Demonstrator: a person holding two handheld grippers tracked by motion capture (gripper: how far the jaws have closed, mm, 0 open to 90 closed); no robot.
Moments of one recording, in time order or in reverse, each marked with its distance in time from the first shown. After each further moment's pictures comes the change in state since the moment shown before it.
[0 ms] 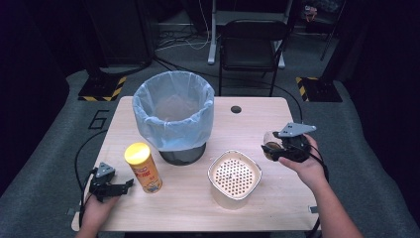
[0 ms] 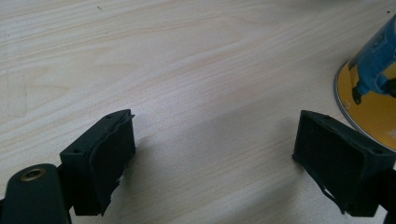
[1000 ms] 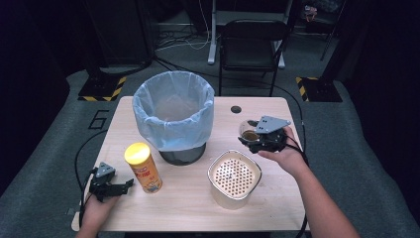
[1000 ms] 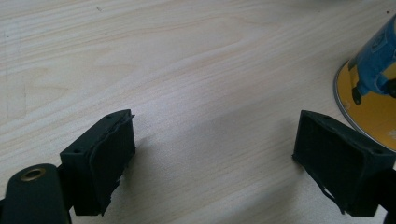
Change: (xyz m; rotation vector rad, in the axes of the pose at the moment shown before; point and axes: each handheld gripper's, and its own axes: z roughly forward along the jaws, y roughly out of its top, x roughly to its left) left arm 0.000 0.000 0.000 0.000 -0.002 0.000; right arm 0.023 0.045 0.037 -0.161 0.064 -0.254
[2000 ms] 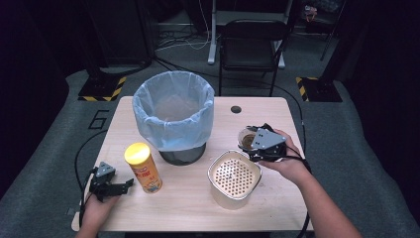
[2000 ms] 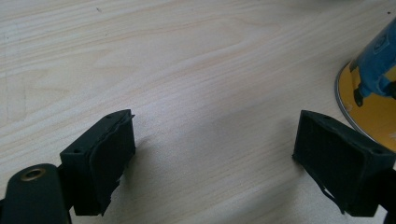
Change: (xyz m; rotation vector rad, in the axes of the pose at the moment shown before) left arm 0.001 0.001 0.001 0.001 -0.001 0.006; right arm 0.025 -0.001 -0.009 0.006 -0.051 -0.202
